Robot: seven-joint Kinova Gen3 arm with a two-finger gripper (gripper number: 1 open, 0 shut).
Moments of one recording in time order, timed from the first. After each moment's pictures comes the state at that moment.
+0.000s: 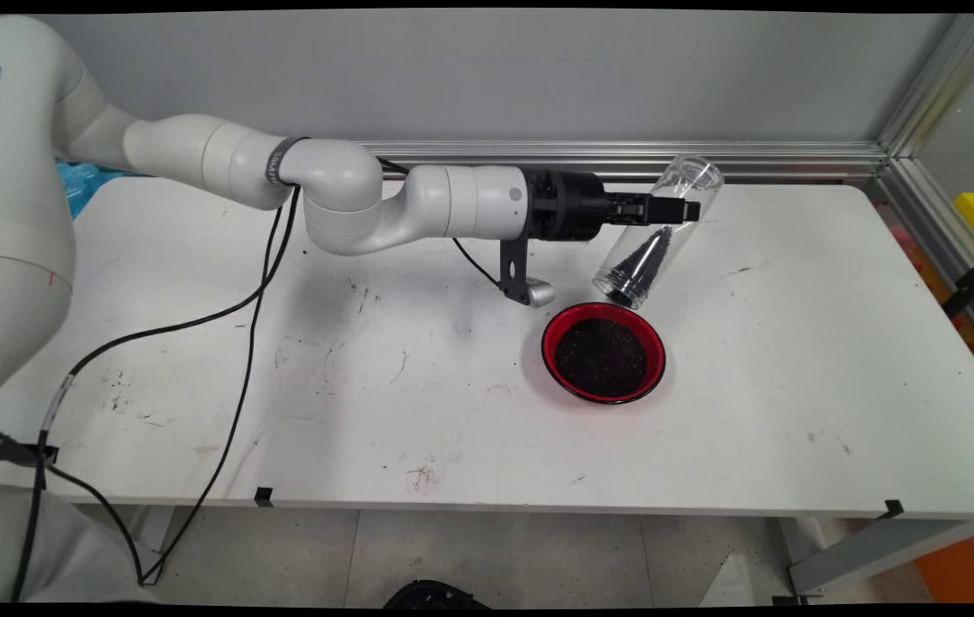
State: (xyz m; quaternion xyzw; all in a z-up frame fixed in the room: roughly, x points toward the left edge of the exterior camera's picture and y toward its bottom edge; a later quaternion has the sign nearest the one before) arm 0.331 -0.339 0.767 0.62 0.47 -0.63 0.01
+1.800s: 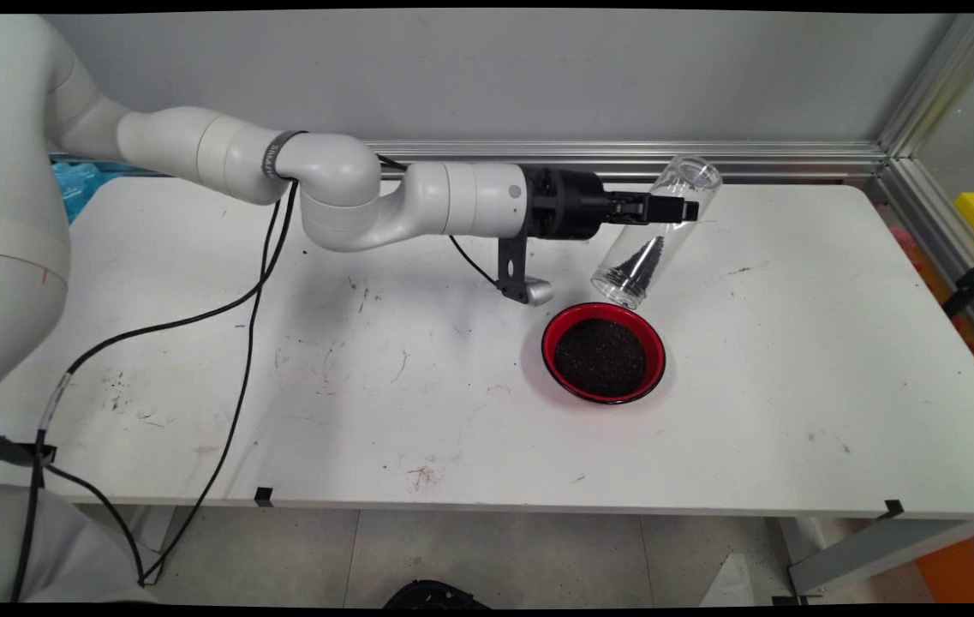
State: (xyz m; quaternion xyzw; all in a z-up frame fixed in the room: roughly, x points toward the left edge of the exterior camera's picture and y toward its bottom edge) arm 0.331 -0.336 0.773 0.62 0.48 -0.62 0.01
